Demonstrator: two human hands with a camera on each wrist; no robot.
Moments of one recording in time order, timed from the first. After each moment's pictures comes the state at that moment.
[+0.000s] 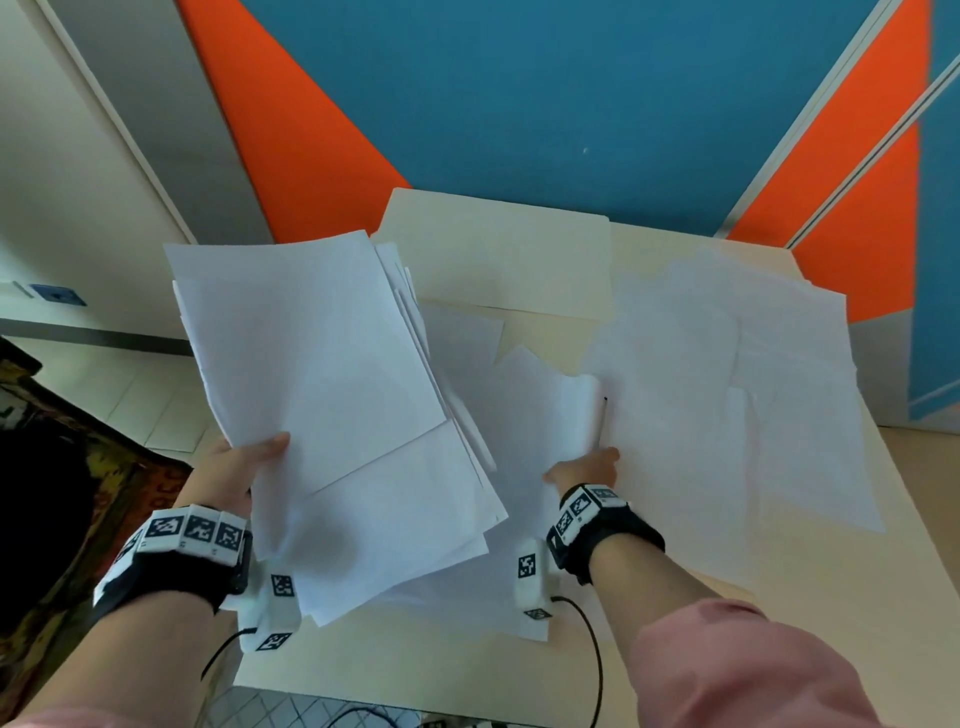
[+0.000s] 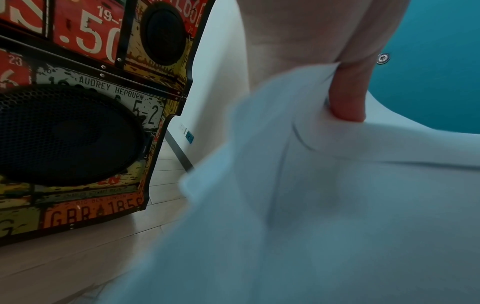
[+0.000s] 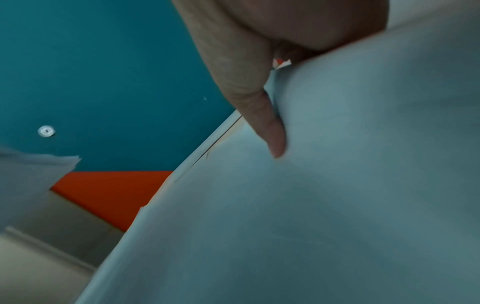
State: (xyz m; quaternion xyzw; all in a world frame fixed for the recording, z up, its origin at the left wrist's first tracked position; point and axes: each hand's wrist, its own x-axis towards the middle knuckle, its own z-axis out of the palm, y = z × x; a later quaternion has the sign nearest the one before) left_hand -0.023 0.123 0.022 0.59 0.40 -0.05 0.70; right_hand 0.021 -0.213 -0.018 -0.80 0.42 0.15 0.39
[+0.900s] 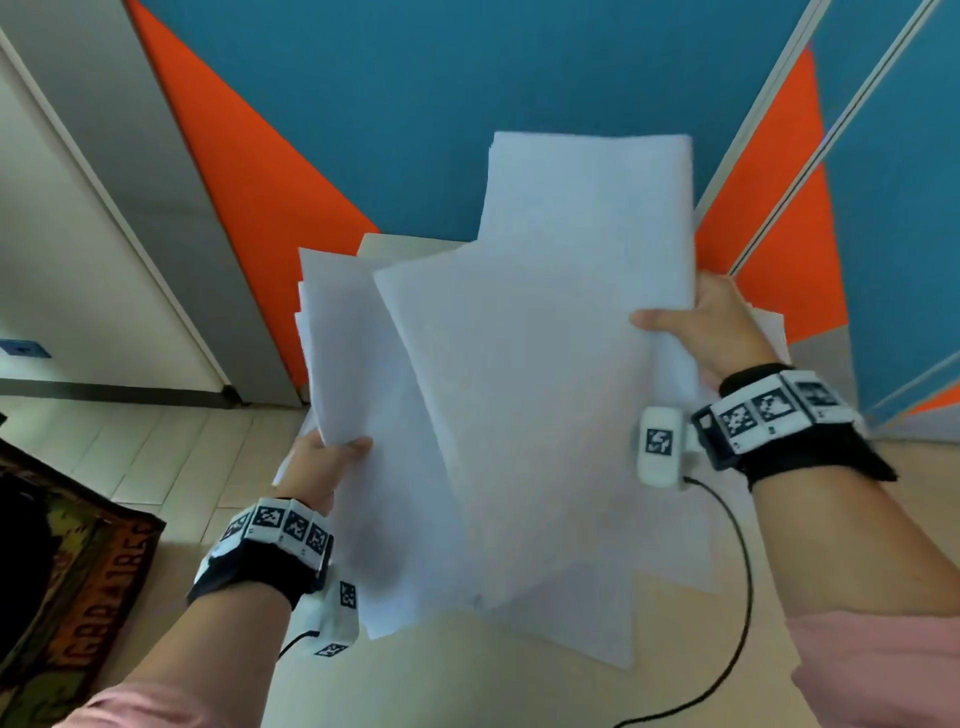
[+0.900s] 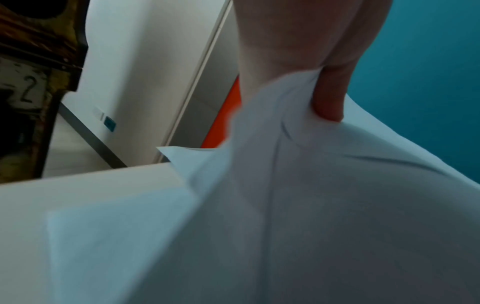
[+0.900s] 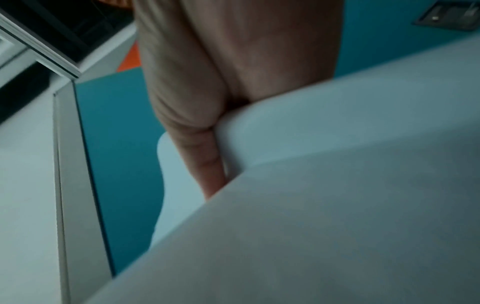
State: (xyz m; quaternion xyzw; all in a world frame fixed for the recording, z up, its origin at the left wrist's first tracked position) left_hand 0.006 0.029 0.043 0.65 0.24 -0.07 0.71; right_hand 0.050 -0.299 0.204 -0.81 0.07 -0.05 0.57
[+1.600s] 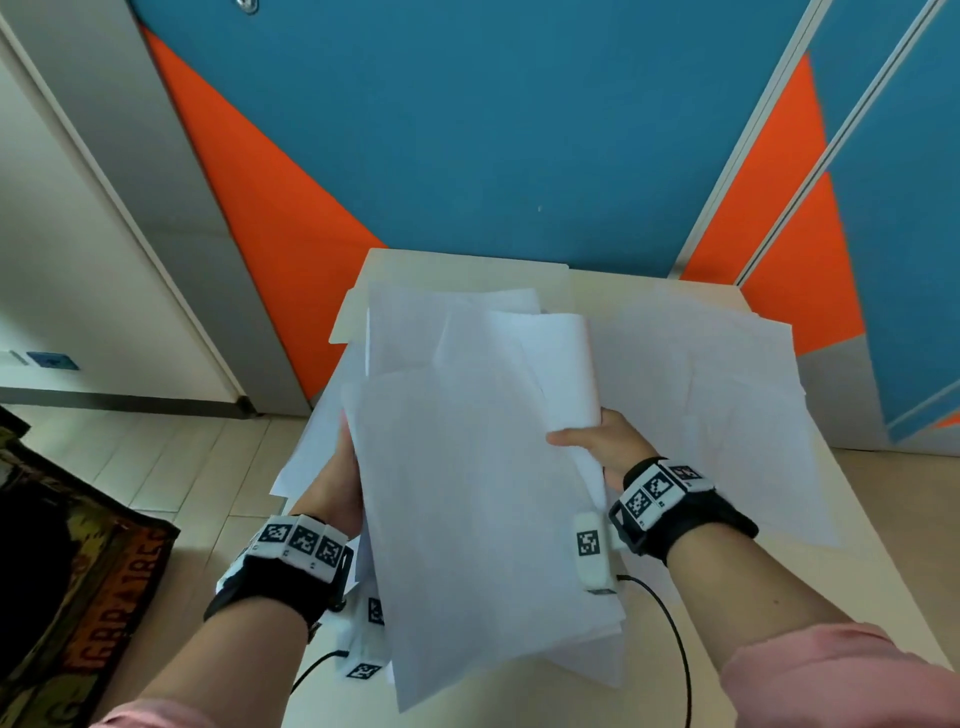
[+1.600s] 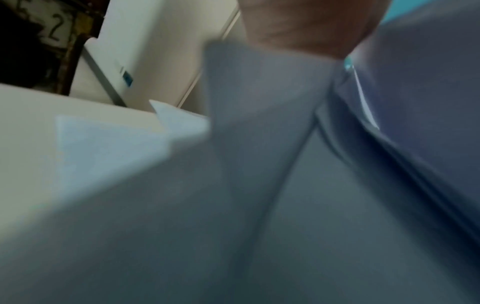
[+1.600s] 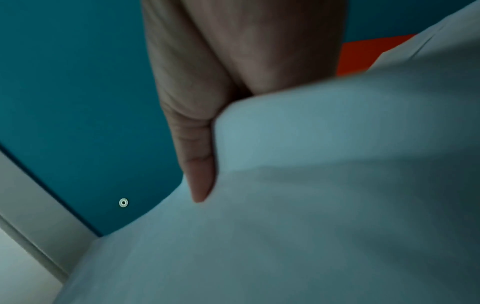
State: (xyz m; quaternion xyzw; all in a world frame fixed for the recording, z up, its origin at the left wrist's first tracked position) left_hand -0.004 -0.007 0.063 0.61 0.19 -0.20 0.74; right_hand 0.034 -0.286 0.083 -0.72 0.17 0.18 0.65
